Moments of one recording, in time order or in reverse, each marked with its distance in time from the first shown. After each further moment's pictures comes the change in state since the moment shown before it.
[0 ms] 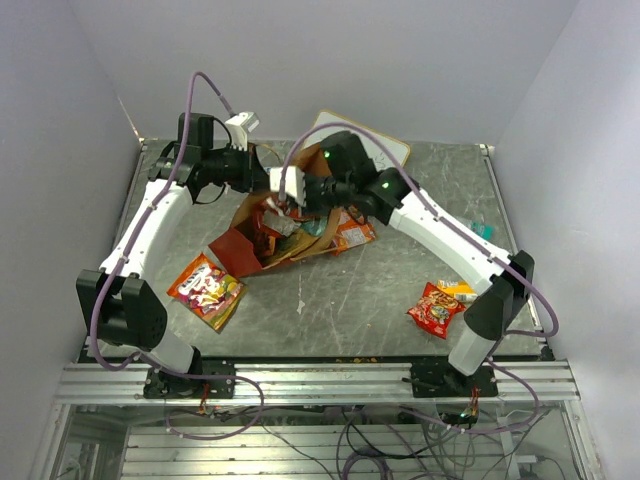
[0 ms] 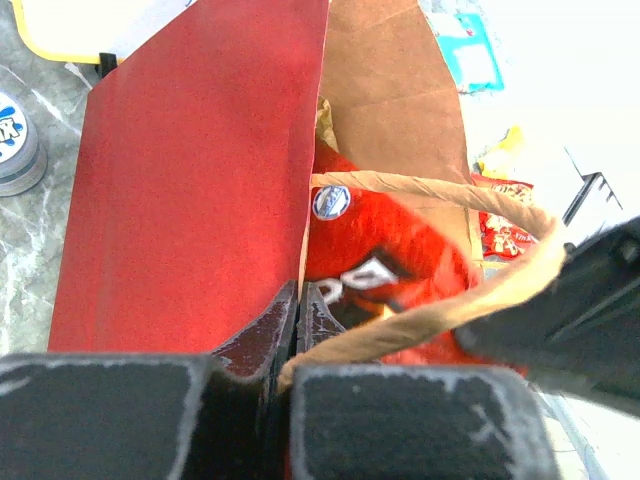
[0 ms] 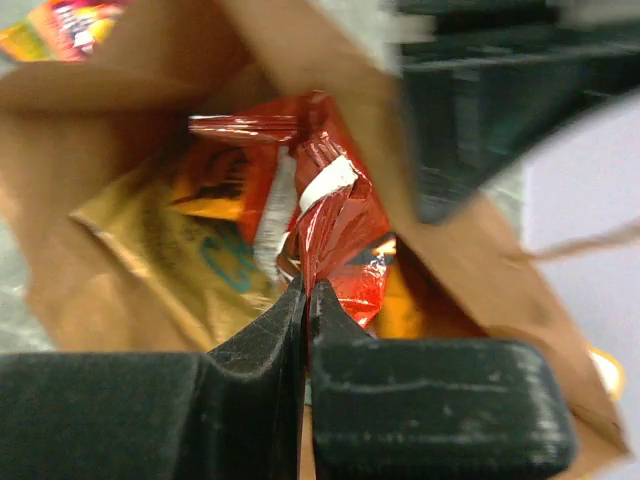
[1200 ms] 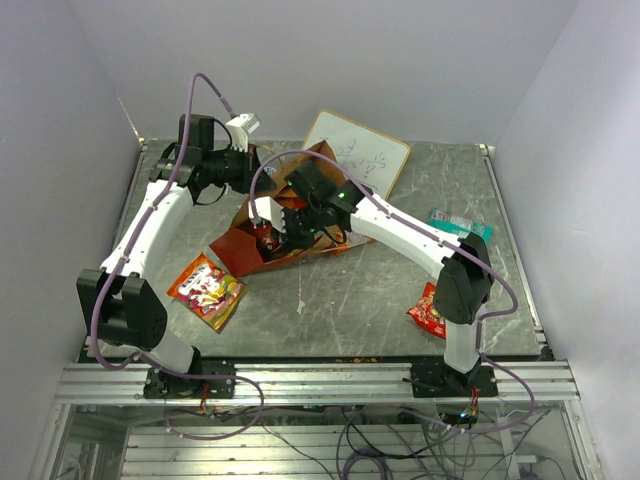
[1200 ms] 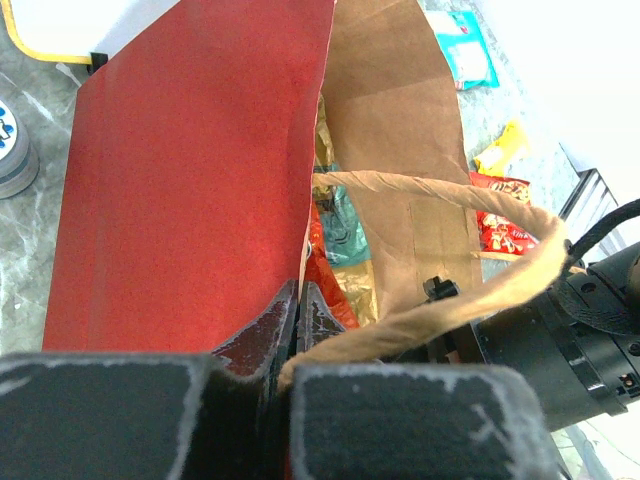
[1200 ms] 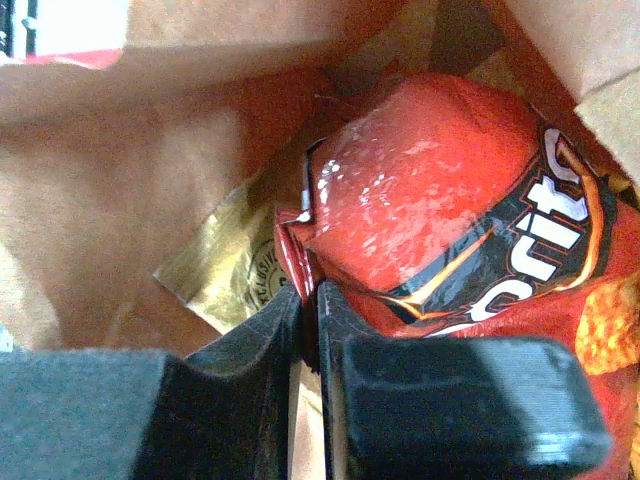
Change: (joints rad) left arm 0.000 0.000 -0.016 0.017 0.018 0.001; right arm 0.085 0.200 -0.016 -0.153 -0.023 0.124
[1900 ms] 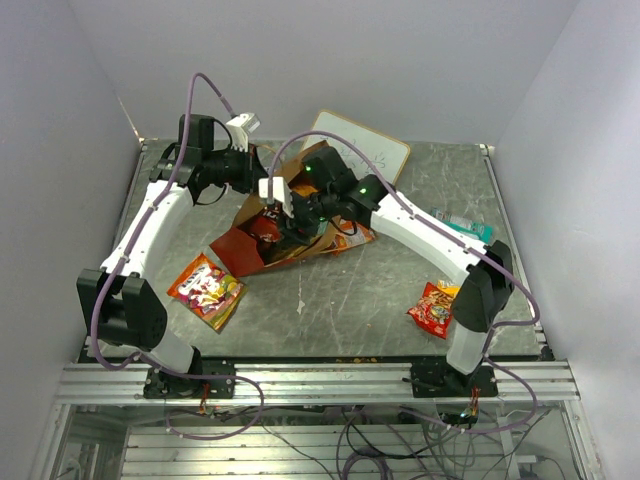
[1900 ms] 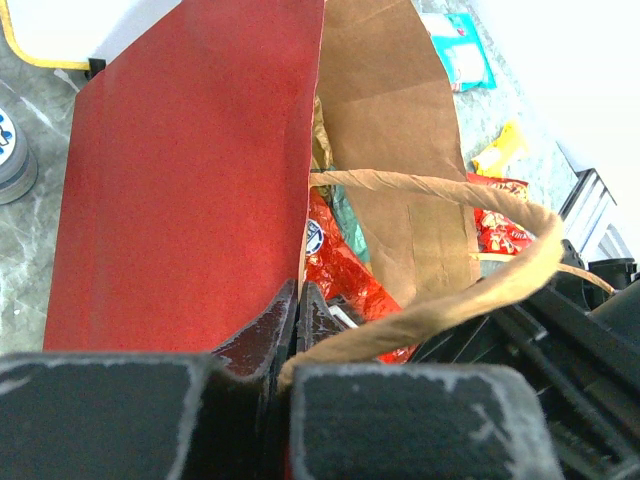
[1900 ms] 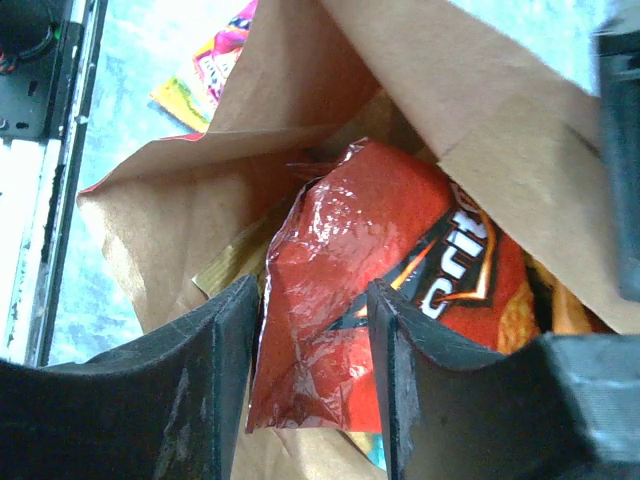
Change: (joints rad) left arm 0.000 0.000 -0.005 0.013 0.007 0.000; right arm -0.036 -0.111 -0.038 0.124 -0.139 0.066
